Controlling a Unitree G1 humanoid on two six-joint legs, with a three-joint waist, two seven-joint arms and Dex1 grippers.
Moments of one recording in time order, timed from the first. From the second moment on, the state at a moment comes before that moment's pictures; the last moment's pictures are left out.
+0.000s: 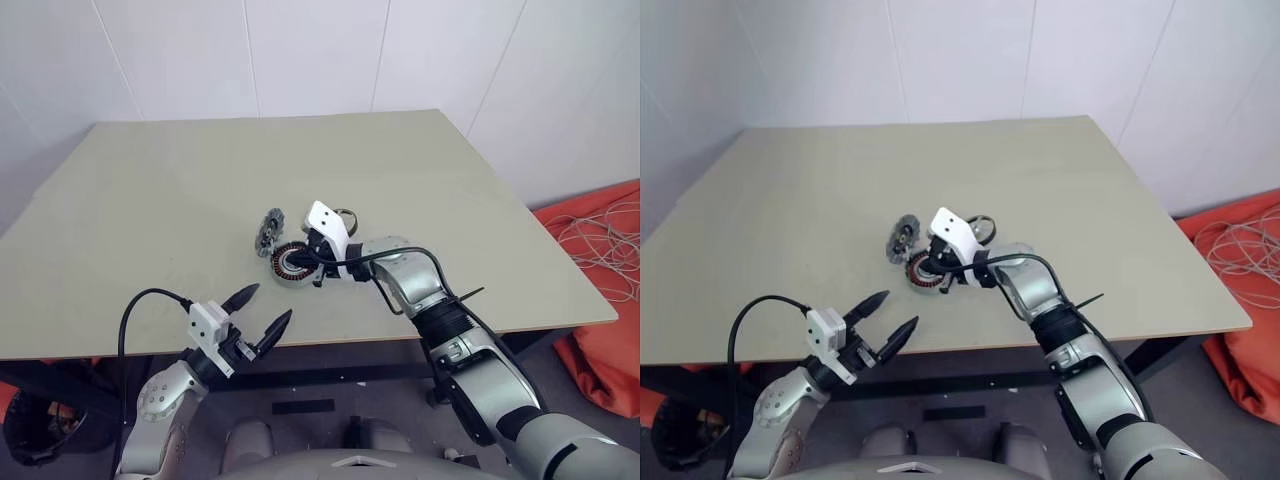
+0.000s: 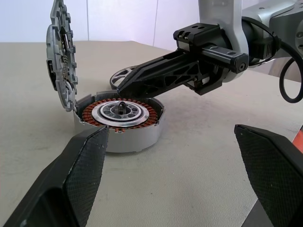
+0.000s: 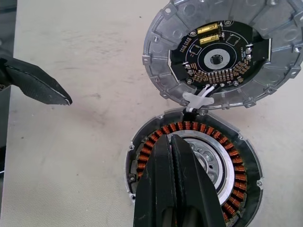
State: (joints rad) left arm 0.28 0.24 -0.05 -0.11 -0.36 -0.19 -0.72; right arm -0.64 -0.18 0.34 0.38 0.04 0.34 0.92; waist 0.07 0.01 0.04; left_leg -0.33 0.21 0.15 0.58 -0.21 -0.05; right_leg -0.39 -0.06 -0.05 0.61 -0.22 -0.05
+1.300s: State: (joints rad) left arm 0.28 0.24 -0.07 -0.15 -0.37 -0.14 -0.69; right arm -0.69 -0.12 0.33 0.57 0.00 0.26 0.86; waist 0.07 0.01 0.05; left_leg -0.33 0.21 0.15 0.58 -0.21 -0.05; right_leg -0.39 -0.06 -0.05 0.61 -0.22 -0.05
